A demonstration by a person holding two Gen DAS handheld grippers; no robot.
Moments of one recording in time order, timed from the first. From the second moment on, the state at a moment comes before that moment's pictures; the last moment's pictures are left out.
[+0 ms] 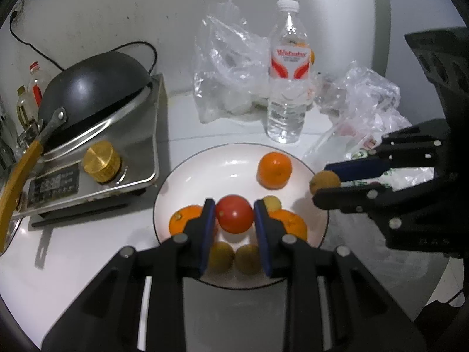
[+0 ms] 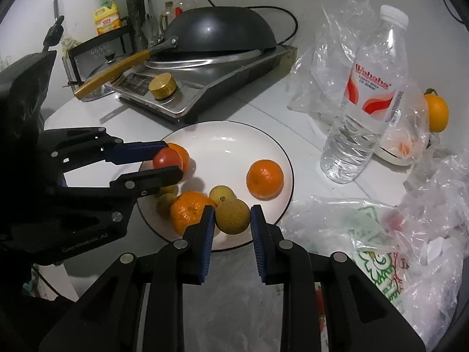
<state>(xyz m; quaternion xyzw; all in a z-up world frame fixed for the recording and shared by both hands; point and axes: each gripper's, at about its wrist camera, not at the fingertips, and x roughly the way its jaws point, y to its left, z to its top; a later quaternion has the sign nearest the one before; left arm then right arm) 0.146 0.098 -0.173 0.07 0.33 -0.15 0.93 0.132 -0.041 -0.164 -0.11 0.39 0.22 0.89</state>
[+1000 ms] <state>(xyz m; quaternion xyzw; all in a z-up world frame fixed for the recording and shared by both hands) 0.140 0.094 -0.171 0.06 0.32 -0.16 0.93 0.127 -0.051 -0.158 -0.10 0.39 0.20 0.89</state>
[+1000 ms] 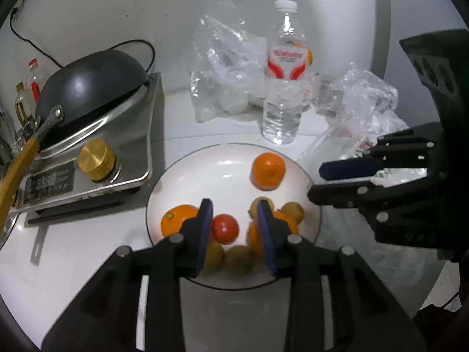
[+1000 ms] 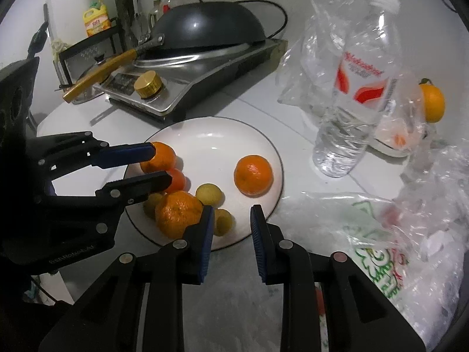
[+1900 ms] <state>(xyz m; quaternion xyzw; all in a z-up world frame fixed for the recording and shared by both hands) 0.089 0.002 -0.138 0.10 0.30 -0.20 0.93 0.061 -0.169 -0.153 -0.04 0.36 0.13 0.92</state>
